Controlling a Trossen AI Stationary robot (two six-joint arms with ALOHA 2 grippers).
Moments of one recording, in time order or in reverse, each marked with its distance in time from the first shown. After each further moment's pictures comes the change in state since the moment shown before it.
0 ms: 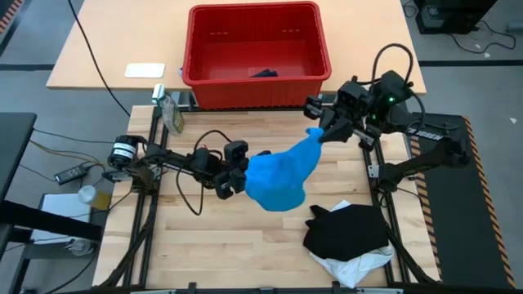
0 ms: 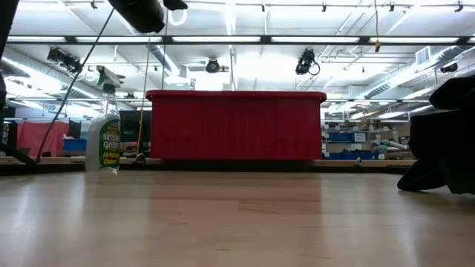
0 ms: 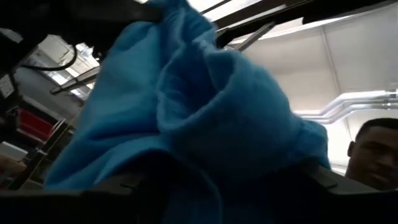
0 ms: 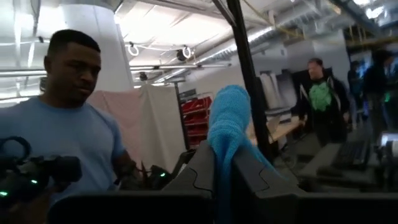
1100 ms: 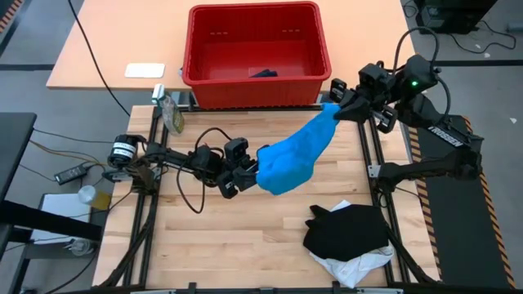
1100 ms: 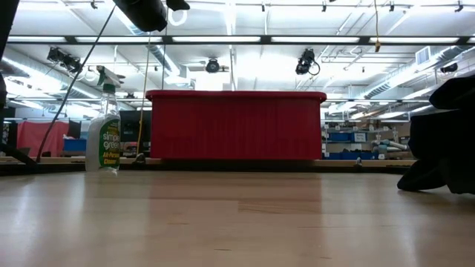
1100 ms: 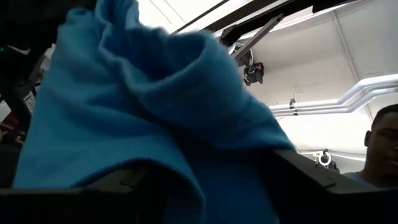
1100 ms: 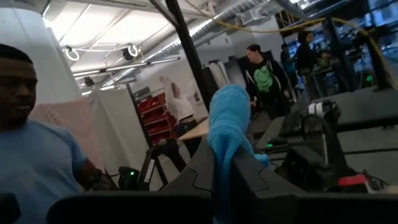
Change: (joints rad) left arm 0.017 -0.004 0.021 -0.049 -0.014 0.098; right arm -0.233 -0.167 -0.001 -0.330 -0.044 0.007
